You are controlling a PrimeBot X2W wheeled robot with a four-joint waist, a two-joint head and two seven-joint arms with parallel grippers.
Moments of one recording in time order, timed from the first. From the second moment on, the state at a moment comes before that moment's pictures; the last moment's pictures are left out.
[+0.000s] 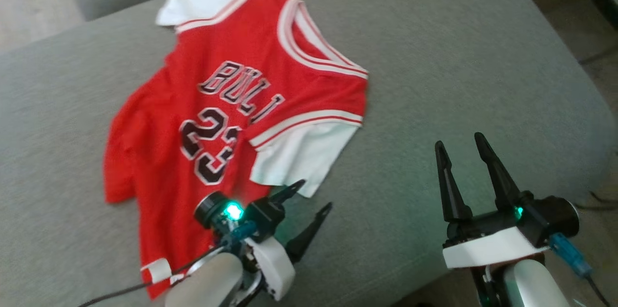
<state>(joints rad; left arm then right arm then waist) -0.45 0.20 -0.95 0.52 -0.41 -0.12 -0.12 -0.01 -0.05 0.15 0.09 0.12 0.12 -0.25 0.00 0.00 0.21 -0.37</state>
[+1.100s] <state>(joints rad) -0.51 0.06 -1.06 0.45 -0.73 -0.12 -0.05 -0.01 -0.05 0.18 0.11 0.14 0.12 -0.25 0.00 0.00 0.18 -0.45</state>
